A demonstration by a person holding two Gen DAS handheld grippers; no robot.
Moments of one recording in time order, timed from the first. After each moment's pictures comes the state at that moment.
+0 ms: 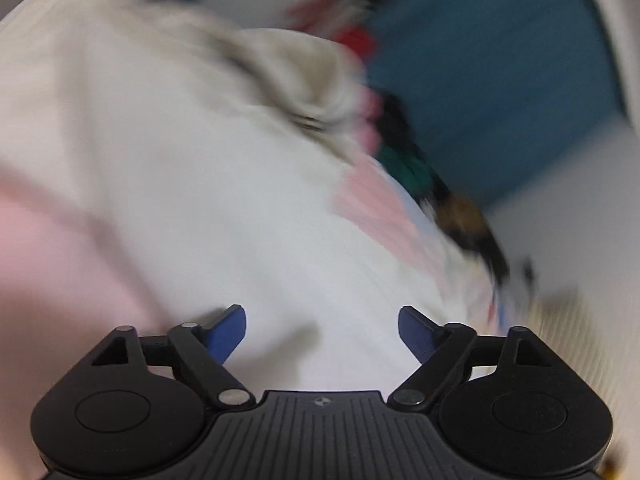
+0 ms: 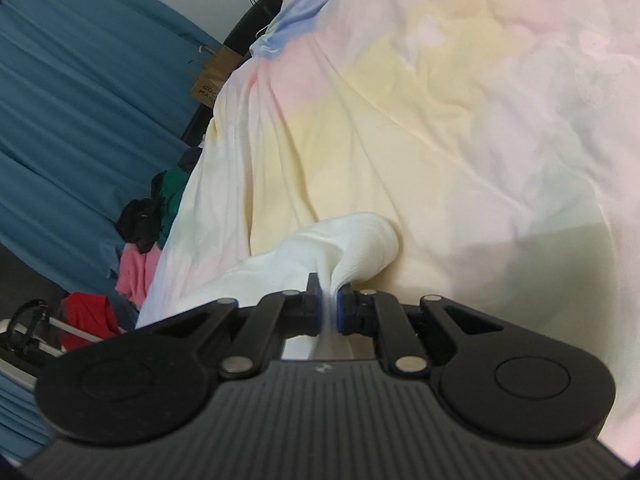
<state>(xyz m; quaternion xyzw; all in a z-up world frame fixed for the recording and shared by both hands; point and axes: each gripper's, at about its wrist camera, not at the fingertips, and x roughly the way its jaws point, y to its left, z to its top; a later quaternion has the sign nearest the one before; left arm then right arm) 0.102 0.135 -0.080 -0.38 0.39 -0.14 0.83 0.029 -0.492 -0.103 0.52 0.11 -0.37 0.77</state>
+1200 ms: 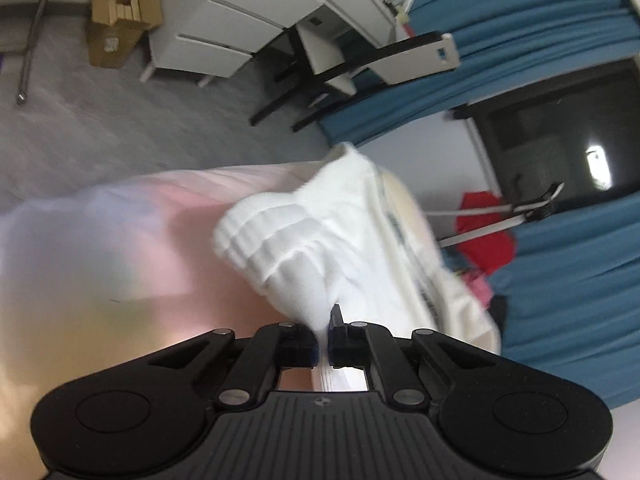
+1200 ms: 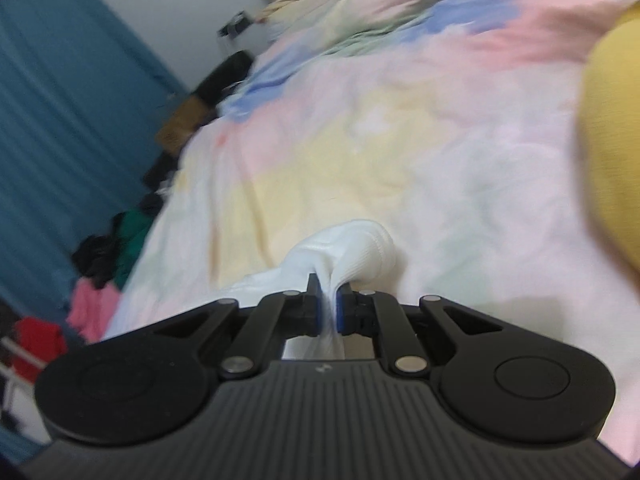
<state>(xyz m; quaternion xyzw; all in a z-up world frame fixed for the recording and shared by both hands) 0.023 0.347 -0.031 -0.51 0.32 0.10 0.80 -0.026 -0.471 -0.075 0.46 0.10 -0.49 0.74</state>
